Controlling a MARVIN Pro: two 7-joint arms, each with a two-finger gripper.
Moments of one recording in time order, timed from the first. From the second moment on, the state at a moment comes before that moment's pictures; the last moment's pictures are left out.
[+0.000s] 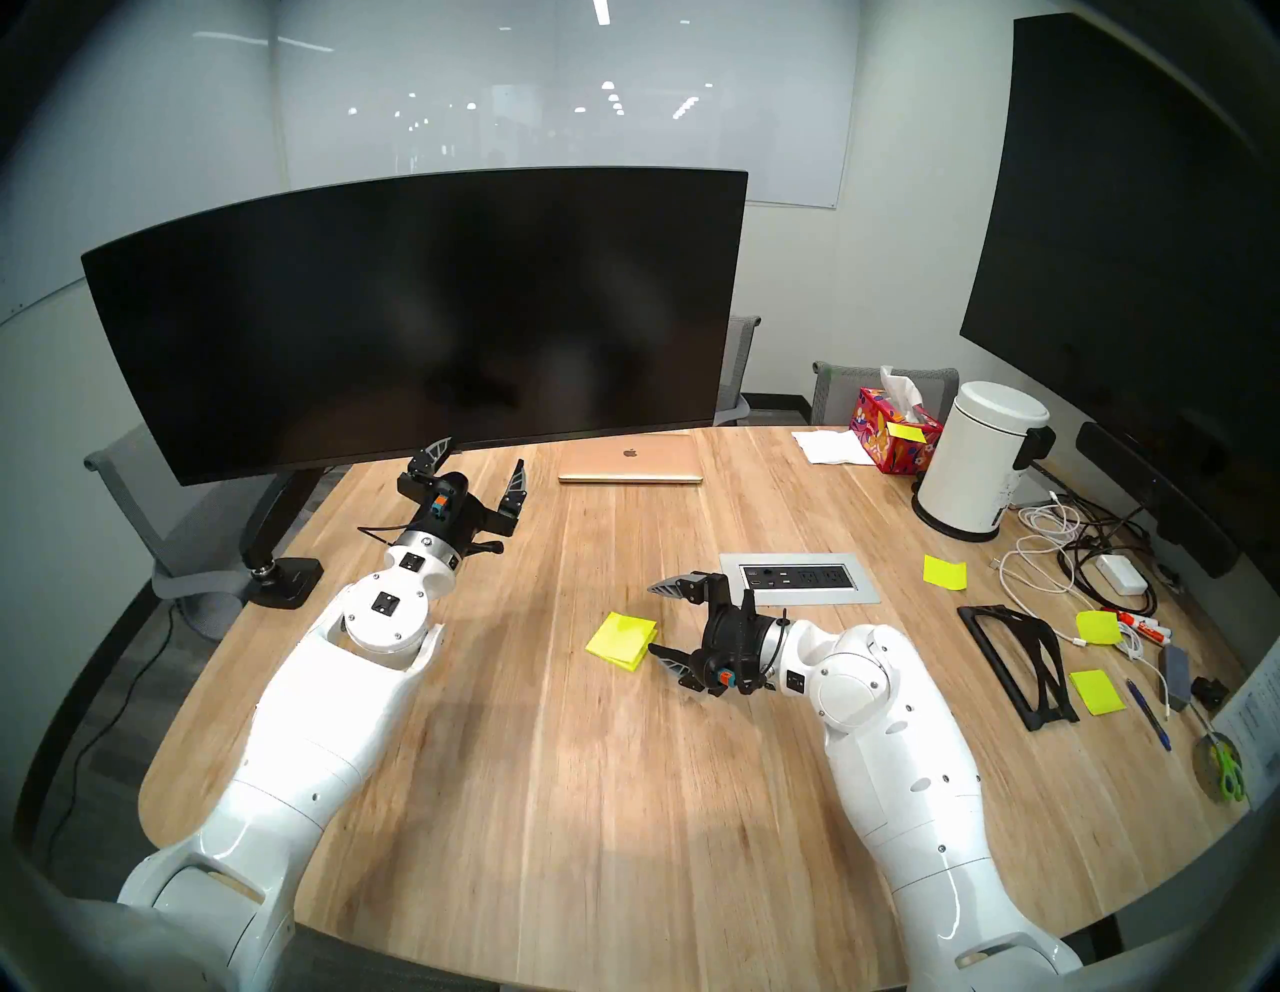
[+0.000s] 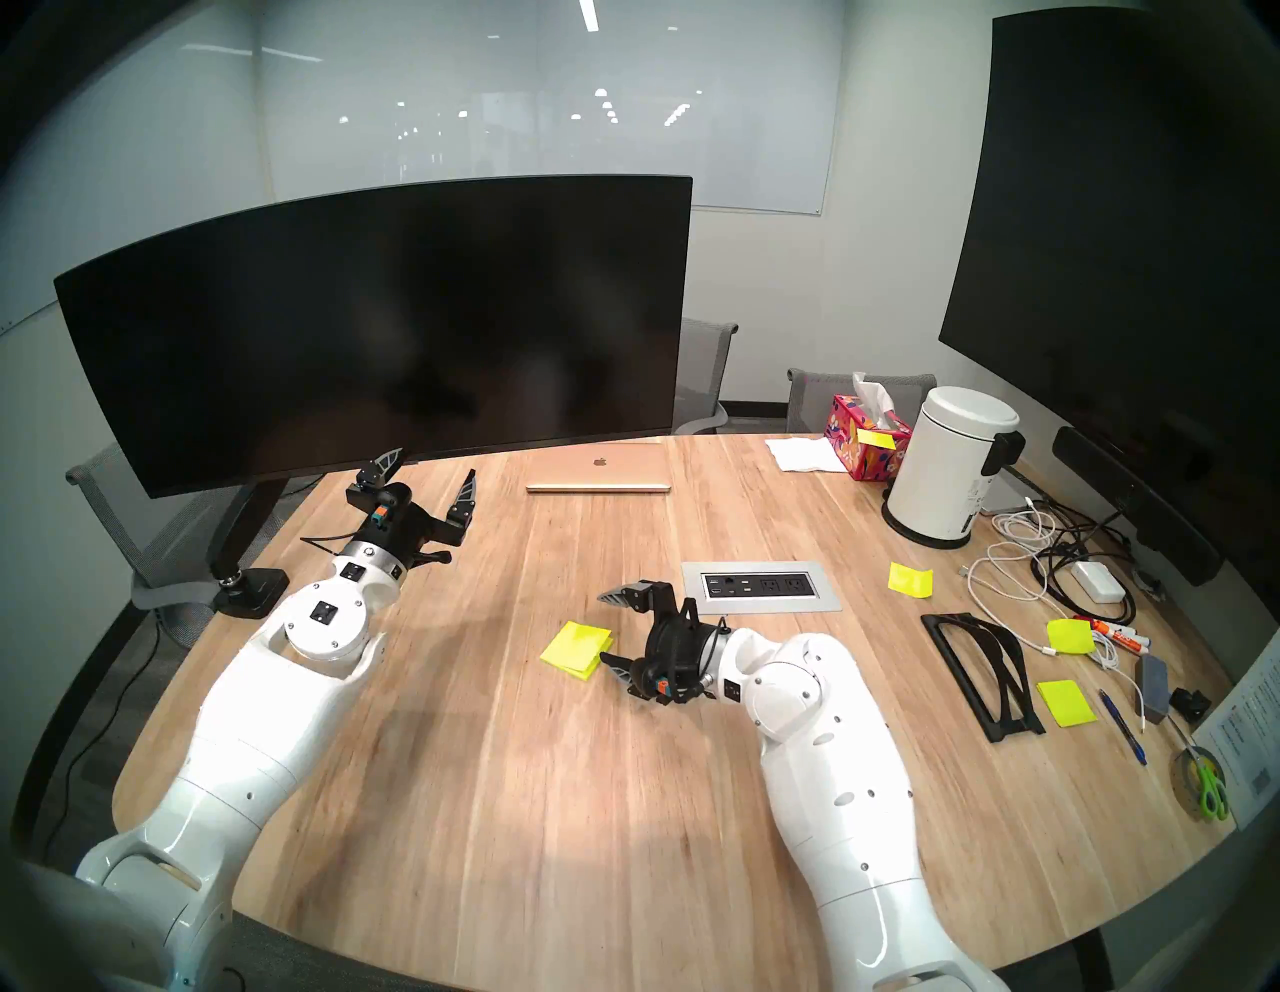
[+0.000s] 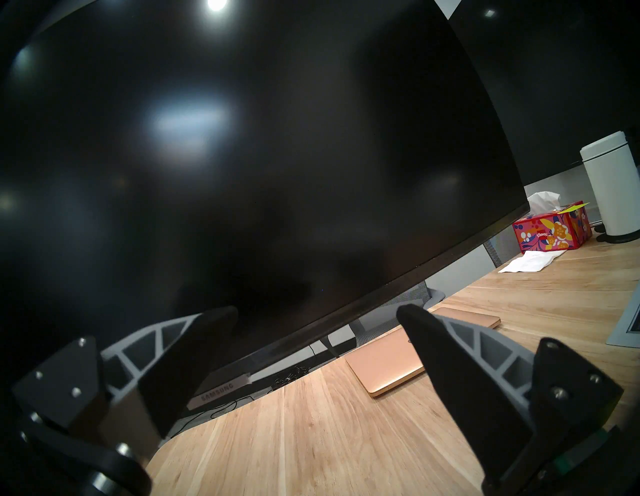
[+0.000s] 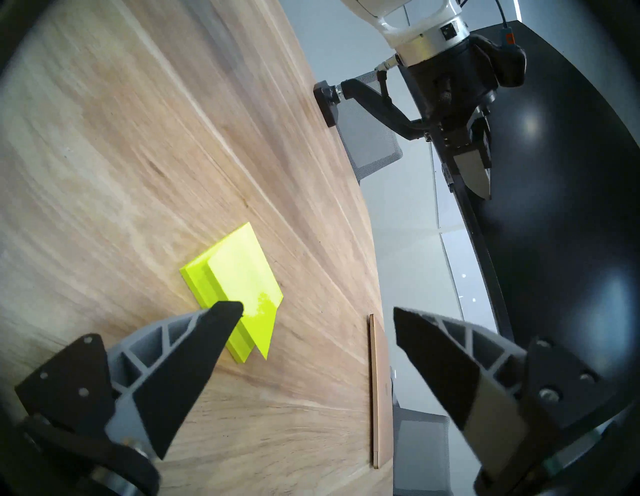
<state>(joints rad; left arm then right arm) 1.30 -1.17 -1.35 -1.40 -0.05 -0.23 0.03 -1.42 -1.49 1.49 -1.48 -1.12 -0.77 0.62</state>
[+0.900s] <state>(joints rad) 1.30 -1.17 -1.35 -1.40 -0.05 -0.23 0.03 -1.39 -1.50 1.47 -1.40 -1.24 -0.81 0.50</state>
